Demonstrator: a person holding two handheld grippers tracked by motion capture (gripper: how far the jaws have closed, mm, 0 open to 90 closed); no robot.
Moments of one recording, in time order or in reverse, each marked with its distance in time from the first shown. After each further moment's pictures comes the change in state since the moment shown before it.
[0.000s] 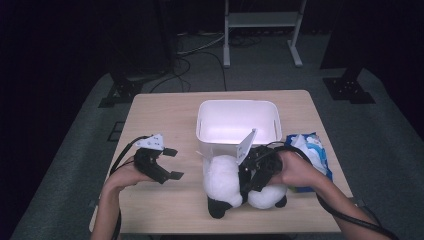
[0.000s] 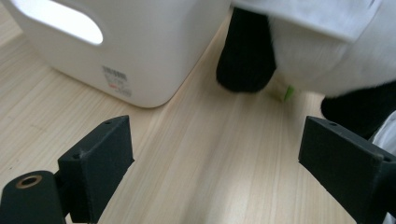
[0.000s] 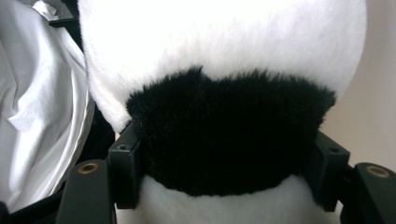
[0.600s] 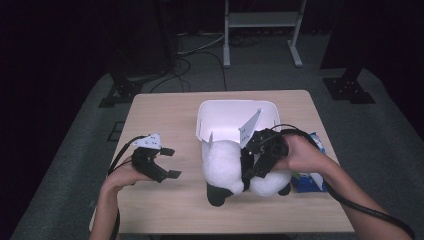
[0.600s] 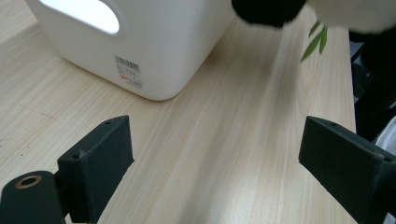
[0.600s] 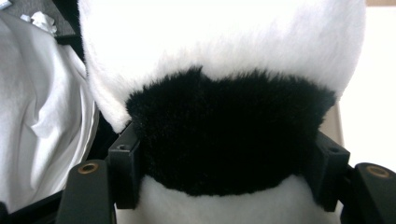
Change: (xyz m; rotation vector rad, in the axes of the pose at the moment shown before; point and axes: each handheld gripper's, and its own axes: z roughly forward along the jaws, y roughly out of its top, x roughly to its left) left arm 0.005 -0.006 -0.002 -0.002 0.009 -0.021; right arm -0.006 0.020 -0.052 -0.030 -0.031 -0.016
